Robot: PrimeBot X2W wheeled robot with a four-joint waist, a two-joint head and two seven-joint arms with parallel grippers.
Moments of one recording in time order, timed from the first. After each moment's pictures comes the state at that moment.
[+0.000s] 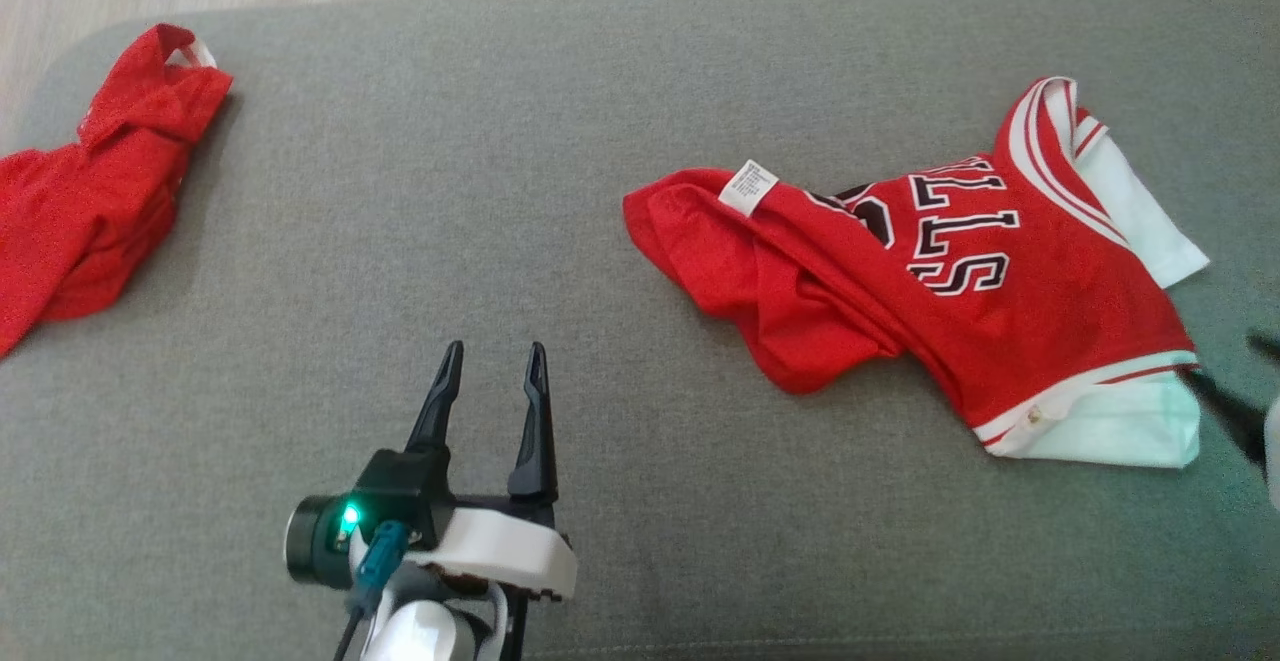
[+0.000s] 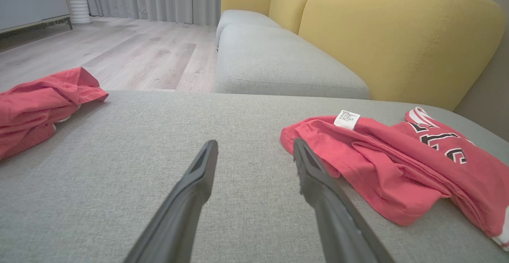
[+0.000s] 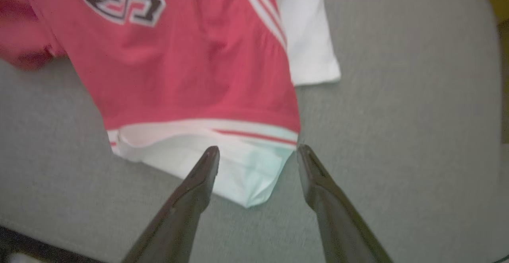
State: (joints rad) left arm -0.05 0.05 -0.47 0.08 -0.22 0.29 -0.25; right arm -0.10 -0.85 0.26 0.07 0.69 0.12 0.68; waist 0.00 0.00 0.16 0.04
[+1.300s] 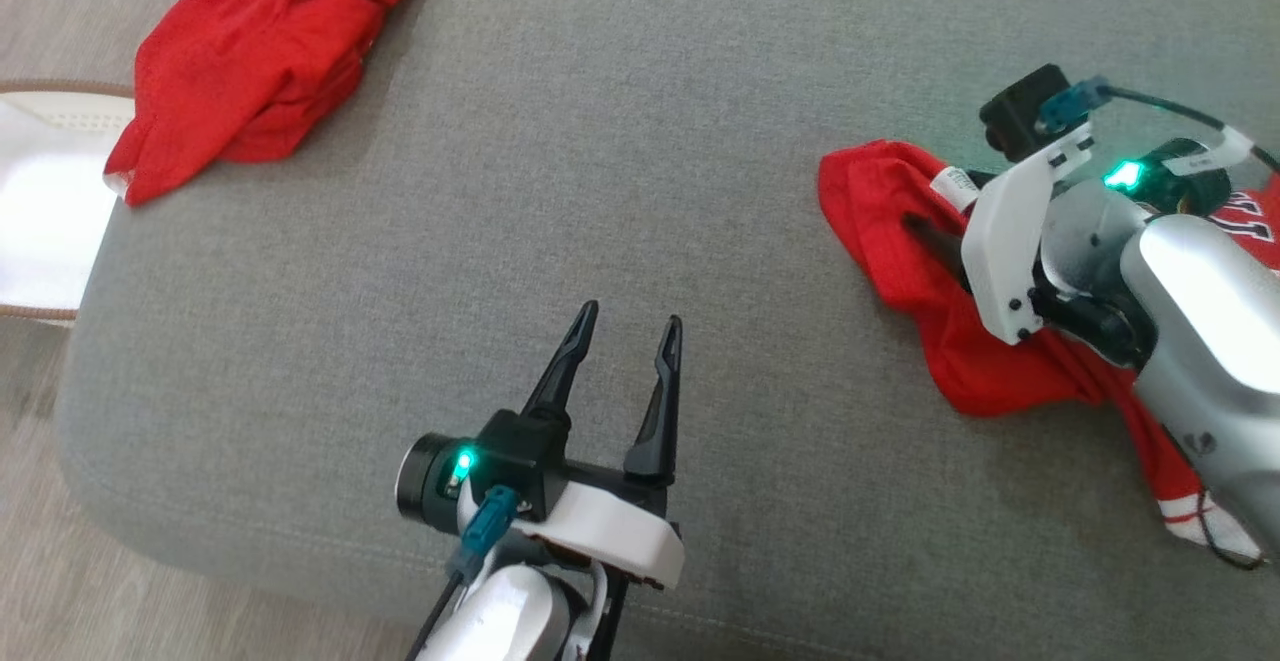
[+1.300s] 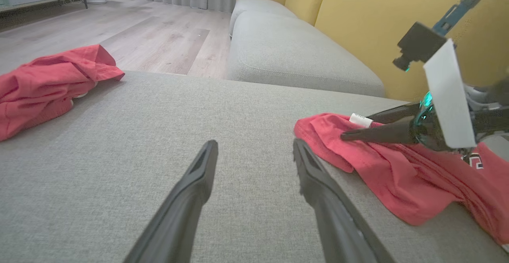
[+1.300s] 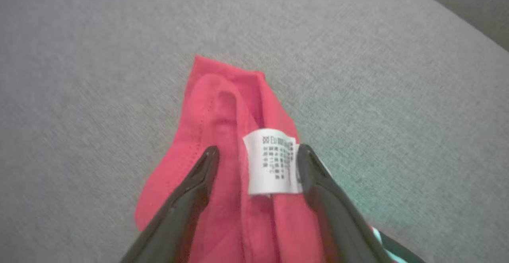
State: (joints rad) left arm -0.19 0.05 -0.70 0.08 -0.31 0.32 -0.25; right arm -0.77 -0.48 0.74 0.49 0.59 0.12 0.61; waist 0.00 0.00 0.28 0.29
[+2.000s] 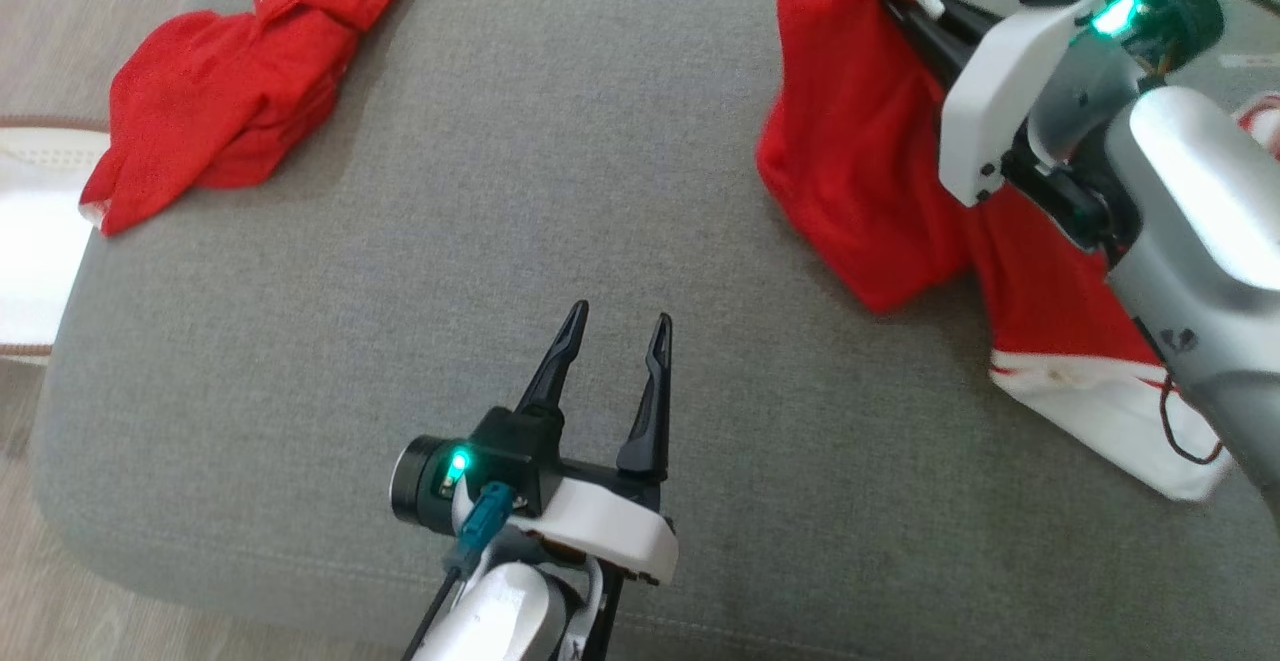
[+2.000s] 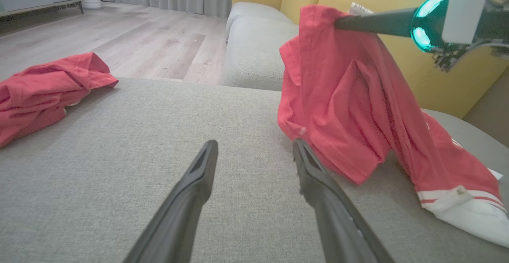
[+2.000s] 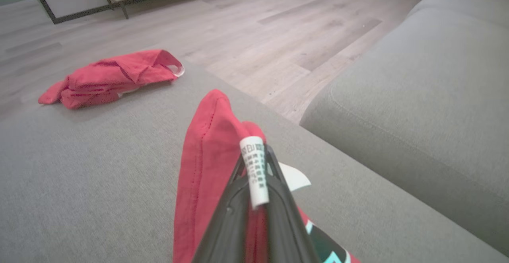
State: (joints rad) left arm -0.19 0.05 -0.70 0.09 -0.32 0.33 -0.25; right arm -0.95 -0.41 0.74 0.52 0.61 0.12 0.31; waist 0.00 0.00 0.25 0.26
